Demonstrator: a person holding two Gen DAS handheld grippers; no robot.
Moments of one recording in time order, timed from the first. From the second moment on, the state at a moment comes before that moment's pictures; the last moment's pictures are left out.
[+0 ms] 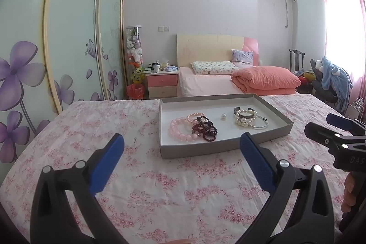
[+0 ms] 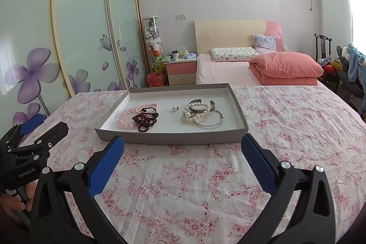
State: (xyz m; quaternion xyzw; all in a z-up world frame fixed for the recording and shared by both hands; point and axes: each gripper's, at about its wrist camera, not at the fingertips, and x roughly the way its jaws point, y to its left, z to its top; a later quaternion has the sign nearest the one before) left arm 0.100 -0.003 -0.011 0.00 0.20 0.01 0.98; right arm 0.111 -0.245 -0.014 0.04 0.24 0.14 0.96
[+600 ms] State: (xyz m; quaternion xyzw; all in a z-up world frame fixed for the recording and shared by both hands) left arm 0.102 -0.002 -0.011 0.00 0.20 0.01 0.98; right arm 0.113 -0.242 -0.016 0.04 0.24 0.14 0.96
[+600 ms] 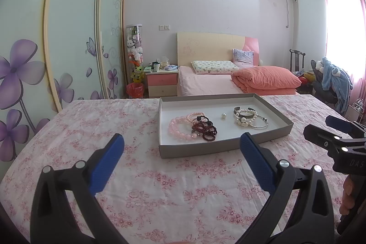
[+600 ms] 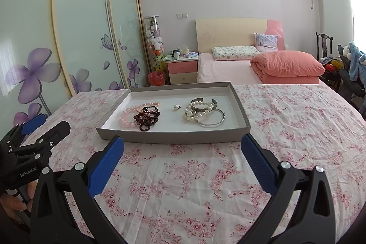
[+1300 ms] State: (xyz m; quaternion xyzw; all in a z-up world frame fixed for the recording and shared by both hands) left arm 0.102 -0.003 -0.012 0.00 0.20 0.01 0.98; right arm 0.112 -0.241 -0.015 0.04 0.24 0.15 0.96
